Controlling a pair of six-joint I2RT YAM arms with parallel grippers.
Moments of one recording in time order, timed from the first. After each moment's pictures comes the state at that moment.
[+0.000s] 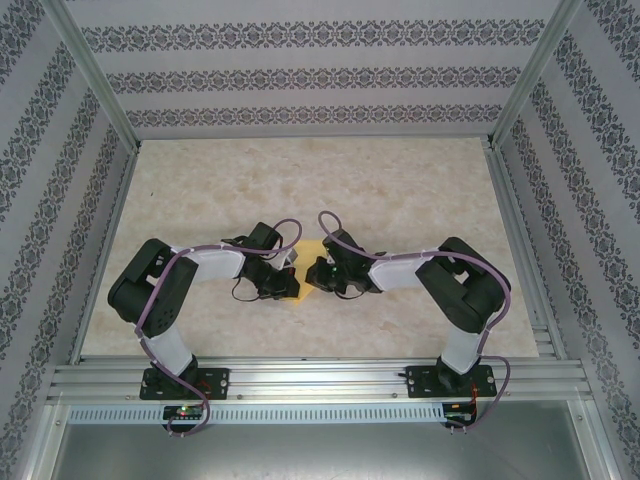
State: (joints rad) left arm -0.54 1.74 0.81 -0.35 0.65 -0.52; right arm 0.75 1.80 0.80 0.11 -0.32 1.02
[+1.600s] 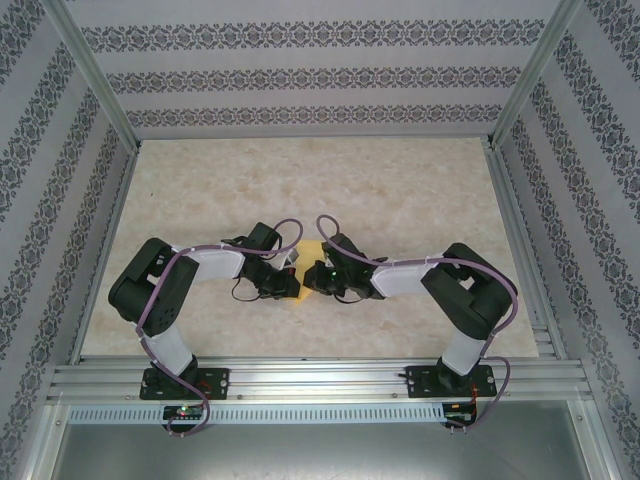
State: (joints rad) left arm -0.53 1.74 0.81 -0.33 0.67 -0.49; right arm 0.81 1.75 0.75 0.17 -0.31 1.02
